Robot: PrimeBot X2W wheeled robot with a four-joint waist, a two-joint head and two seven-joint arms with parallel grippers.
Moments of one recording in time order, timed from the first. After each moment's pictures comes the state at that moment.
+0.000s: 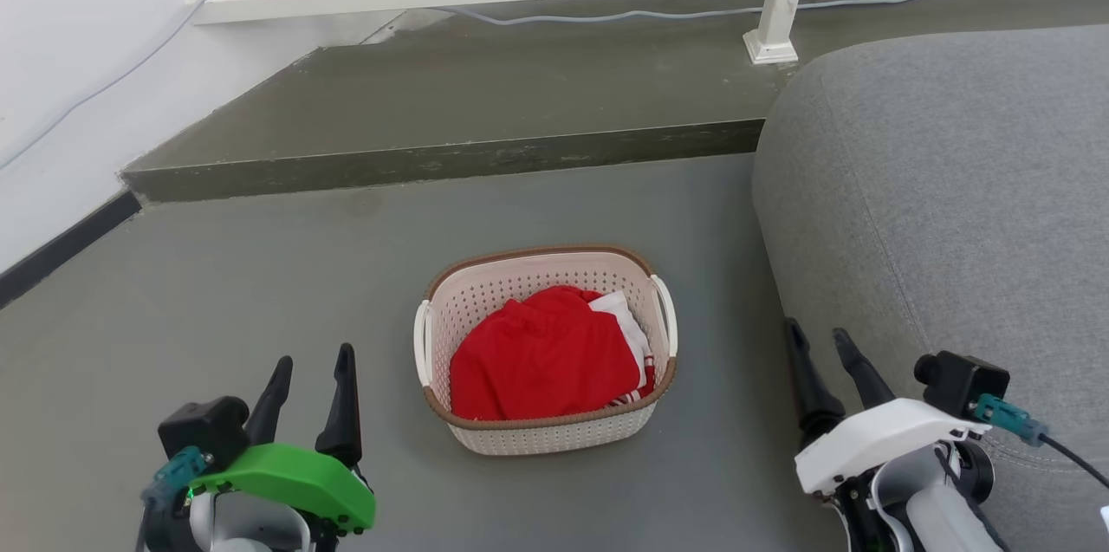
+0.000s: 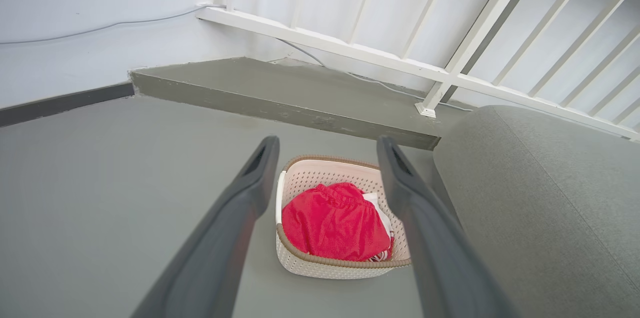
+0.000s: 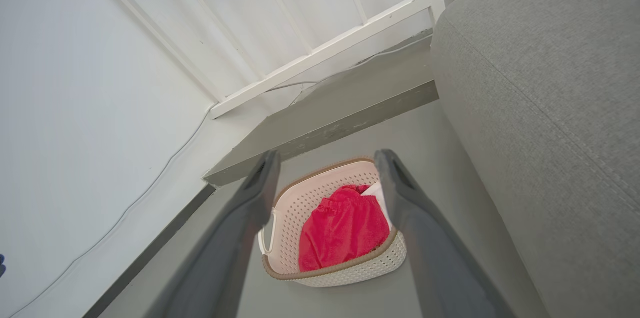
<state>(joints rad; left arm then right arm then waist) -0.03 0.08 -0.23 0.18 -0.56 0.04 -0.13 0.00 -0.06 0.25 0.23 0.59 -0.04 -0.13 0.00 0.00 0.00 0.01</state>
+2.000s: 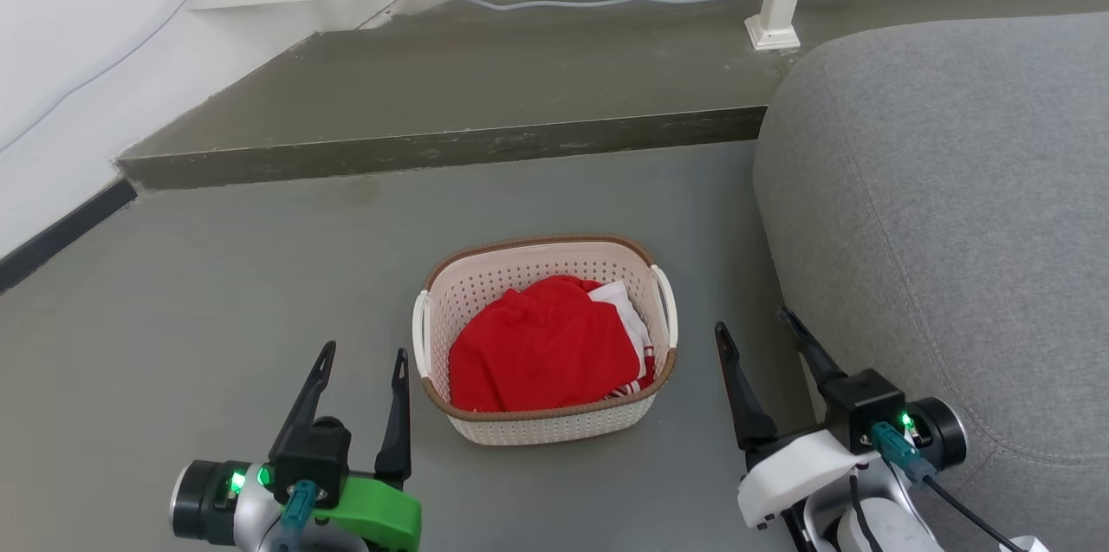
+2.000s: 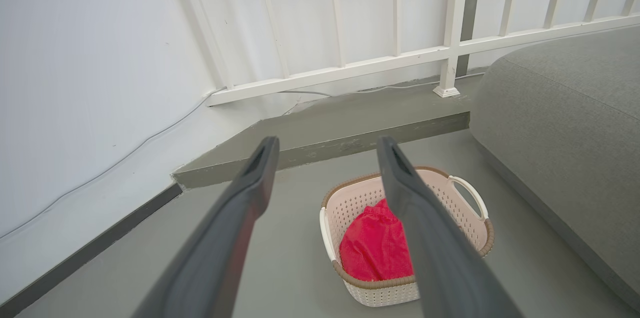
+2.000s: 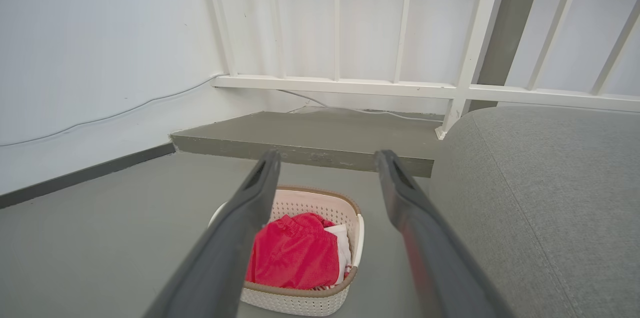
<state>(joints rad) 0.00 0.06 -0.32 0.17 -0.10 0.12 -0.25 0.00 -0.06 0.39 0.18 0.11 -0.12 -0.25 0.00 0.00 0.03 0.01</state>
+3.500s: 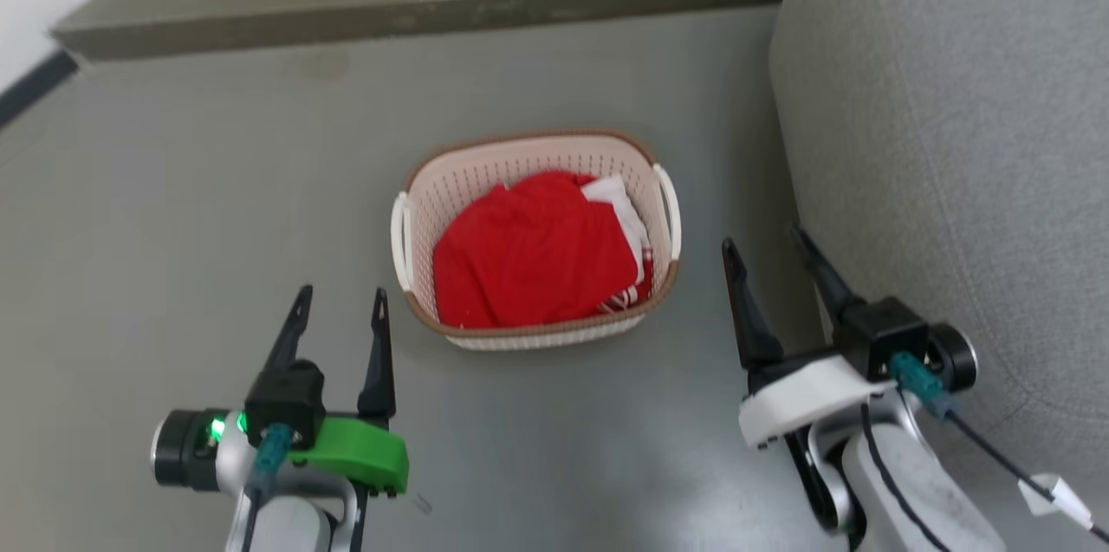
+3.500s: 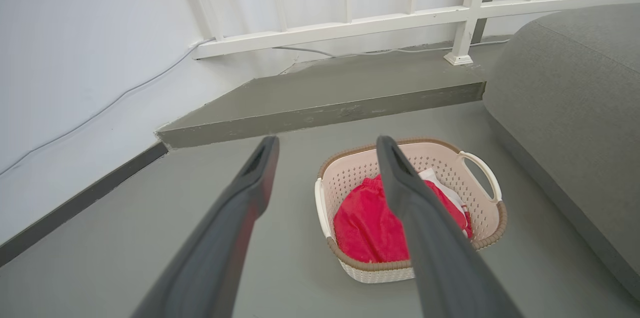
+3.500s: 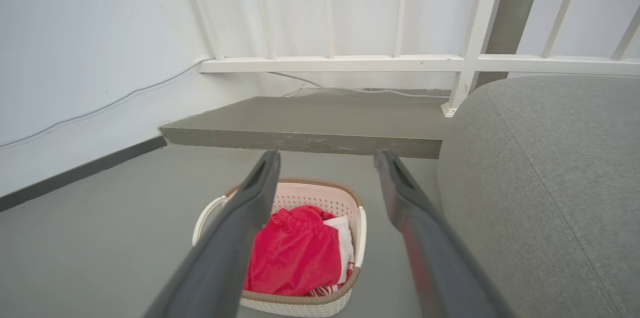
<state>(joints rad) -0.10 0.05 -0.29 0.19 -0.13 0.12 -0.25 -0.11 -0.05 0.36 0.16 0.13 -0.12 -0.25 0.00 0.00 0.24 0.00</state>
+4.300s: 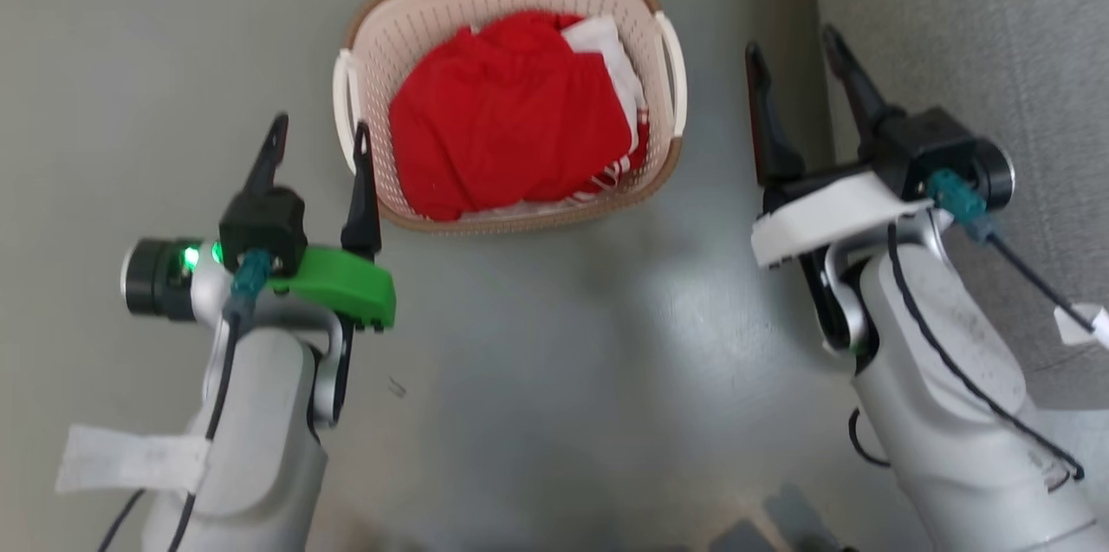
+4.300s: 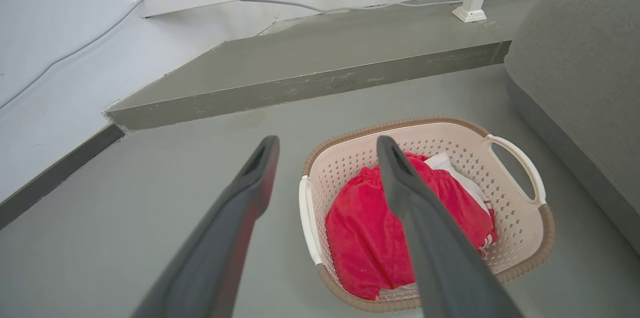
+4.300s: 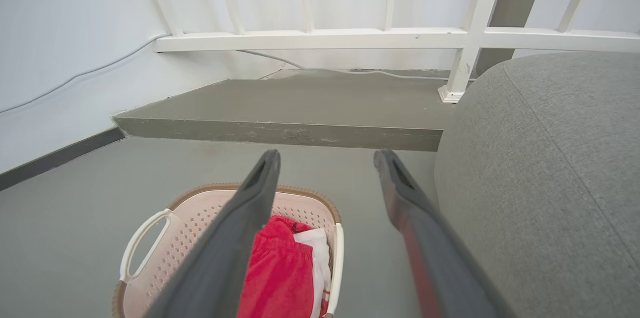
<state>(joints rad) -0.44 0.04 -0.29 0.33 -0.15 0.11 -0.22 -0.46 -0.06 0.30 0.28 0.13 -0.08 -0.25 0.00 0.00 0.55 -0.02</state>
